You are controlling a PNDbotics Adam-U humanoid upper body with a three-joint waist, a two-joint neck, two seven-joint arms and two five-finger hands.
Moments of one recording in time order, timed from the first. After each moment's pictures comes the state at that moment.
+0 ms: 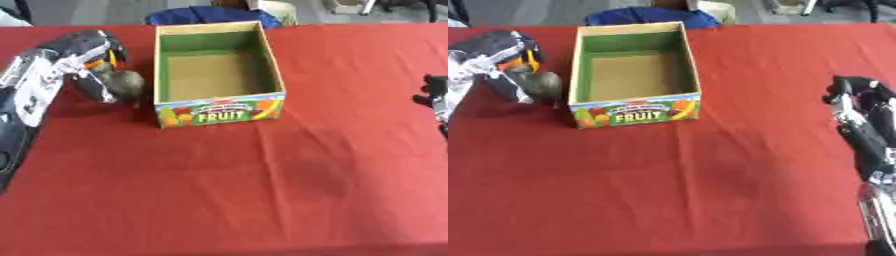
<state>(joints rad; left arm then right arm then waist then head) -0.90 0.52 -0.22 -1.04 -0.91 -0.23 -0.40 -0.14 -0.29 -0.07 -1.87 -0.19 -0.08 -0.10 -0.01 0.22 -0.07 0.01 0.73</state>
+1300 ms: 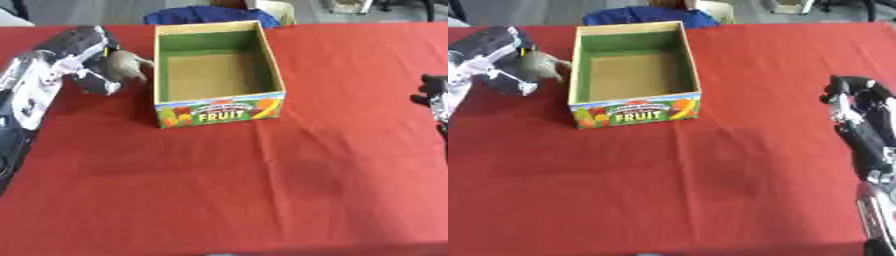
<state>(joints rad) -0.89 0.53 -0.22 -1.12 -0.91 -0.20 -0.28 -0.13 -0.29 -0.07 -1.87 -0.19 -0.08 -0.10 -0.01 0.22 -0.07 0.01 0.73</state>
